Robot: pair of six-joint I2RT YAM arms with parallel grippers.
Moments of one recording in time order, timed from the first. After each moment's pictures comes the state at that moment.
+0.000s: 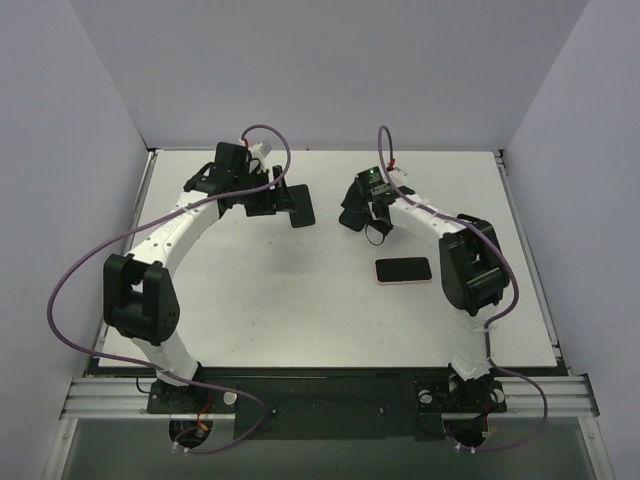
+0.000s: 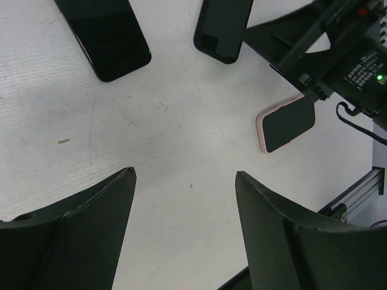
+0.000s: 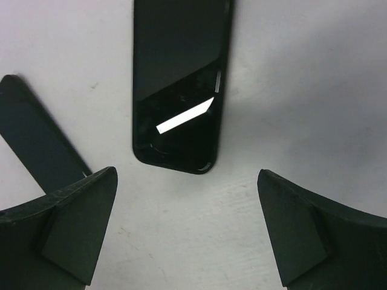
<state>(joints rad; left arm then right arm) -0.31 1.71 1.48 -0.55 0.37 -0.42 0.43 1.94 1.39 -0.39 0.31 0.92</state>
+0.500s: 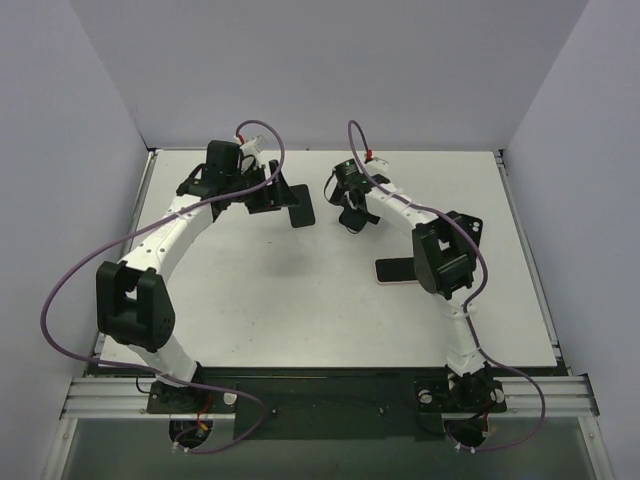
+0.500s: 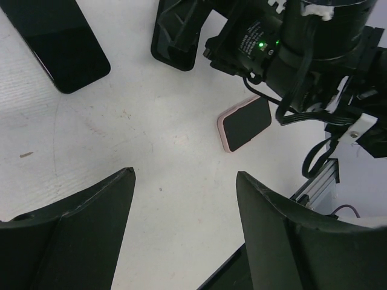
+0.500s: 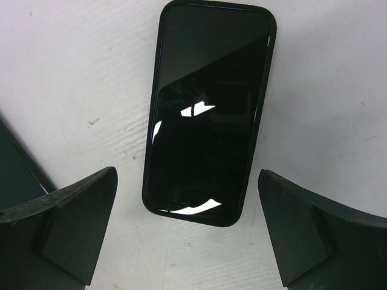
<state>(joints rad) -0.29 1.66 1.44 -0.46 0.51 -0.48 0.50 2.23 1.77 -0.52 0.46 0.83</state>
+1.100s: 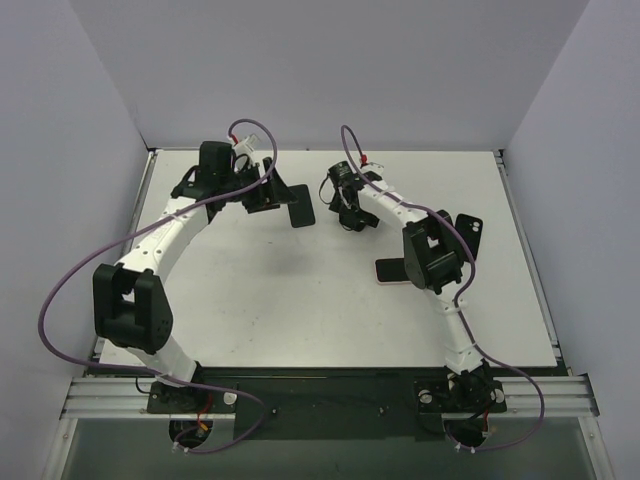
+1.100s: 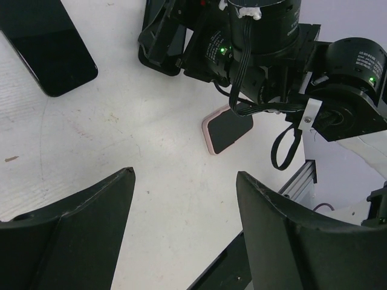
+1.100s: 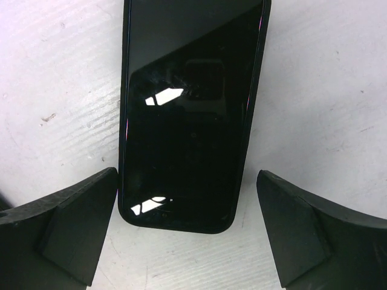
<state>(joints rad) -0.25 1.64 1.40 -0.39 0.58 -0.54 0.52 2.37 1.96 -0.73 0.50 0.83</state>
